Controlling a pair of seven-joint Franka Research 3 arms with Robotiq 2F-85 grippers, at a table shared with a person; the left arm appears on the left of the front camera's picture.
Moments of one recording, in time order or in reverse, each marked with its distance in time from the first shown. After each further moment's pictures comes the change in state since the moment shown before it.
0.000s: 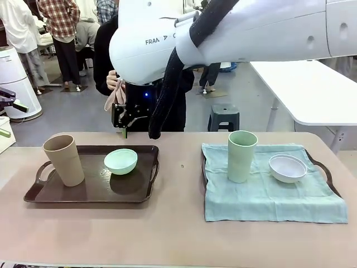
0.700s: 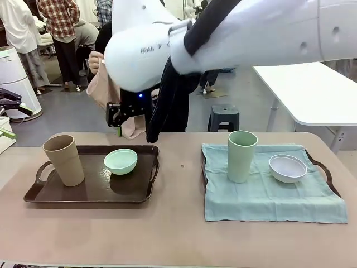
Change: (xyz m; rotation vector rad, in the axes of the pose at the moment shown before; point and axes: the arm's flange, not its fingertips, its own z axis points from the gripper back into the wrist) left arm -0.001 0.011 -0.017 -0.036 0.068 0.112; right arm 0.010 0.019 -0.011 -0.002 -0.106 0.018
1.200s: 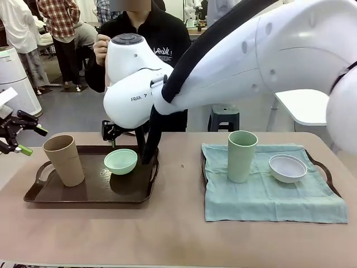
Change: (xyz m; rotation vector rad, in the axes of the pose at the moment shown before) left arm -0.047 -0.001 -0.057 -0.072 0.029 0.180; right arm 0.024 0.008 -0.080 -0.018 -0.057 -0.044
